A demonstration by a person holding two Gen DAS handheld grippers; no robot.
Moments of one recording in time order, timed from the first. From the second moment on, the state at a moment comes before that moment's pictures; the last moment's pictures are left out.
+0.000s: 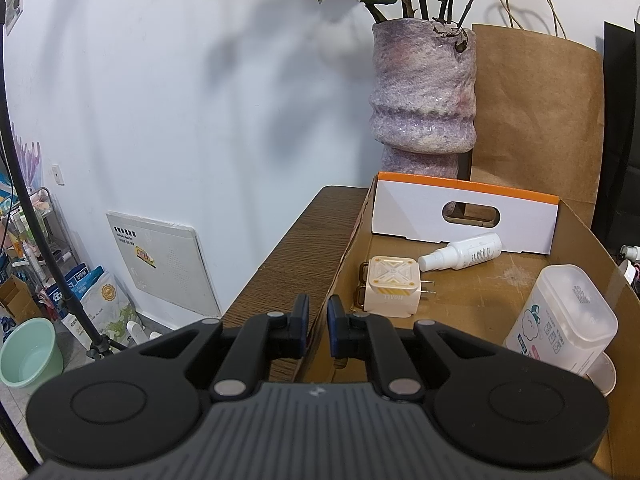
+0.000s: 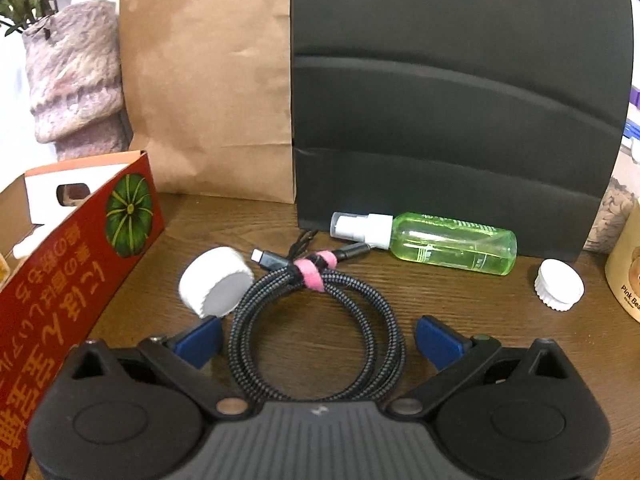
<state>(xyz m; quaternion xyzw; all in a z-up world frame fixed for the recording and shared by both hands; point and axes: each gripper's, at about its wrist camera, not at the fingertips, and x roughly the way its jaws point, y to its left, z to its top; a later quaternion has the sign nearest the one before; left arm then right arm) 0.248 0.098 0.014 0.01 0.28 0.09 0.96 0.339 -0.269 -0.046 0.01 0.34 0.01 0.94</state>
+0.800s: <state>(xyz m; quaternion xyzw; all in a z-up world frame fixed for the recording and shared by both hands) 0.248 0.098 0.015 0.00 0.28 0.09 0.96 0.334 -0.274 -0.042 0.02 0.31 -0.01 0.95</state>
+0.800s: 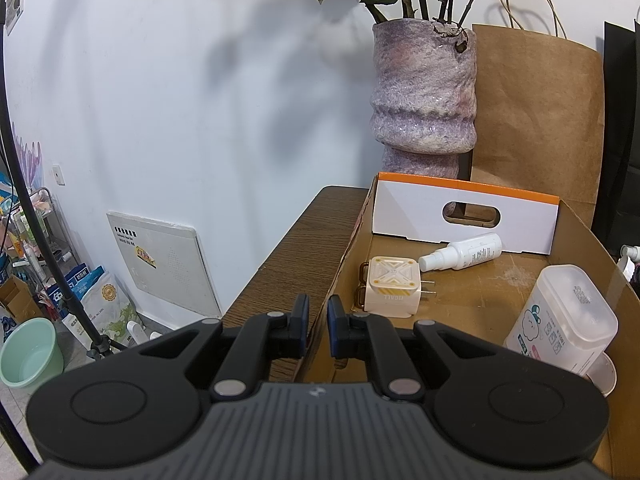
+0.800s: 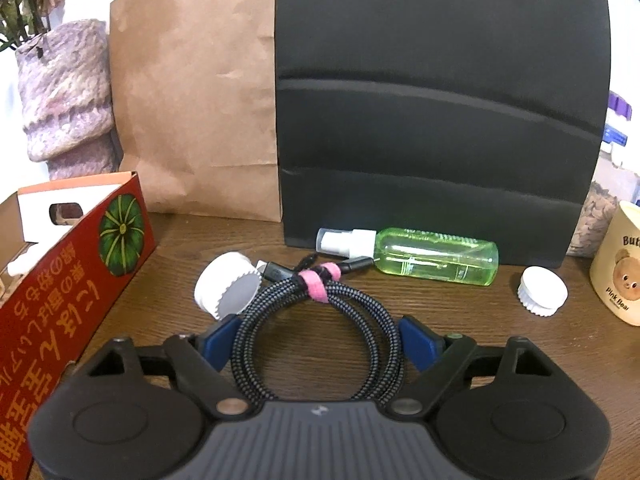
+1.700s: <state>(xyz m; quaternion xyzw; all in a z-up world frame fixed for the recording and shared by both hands) 0.248 0.098 0.014 0.00 0.28 0.09 0.96 0.293 -0.263 0.018 0.01 0.18 0.00 0.98</state>
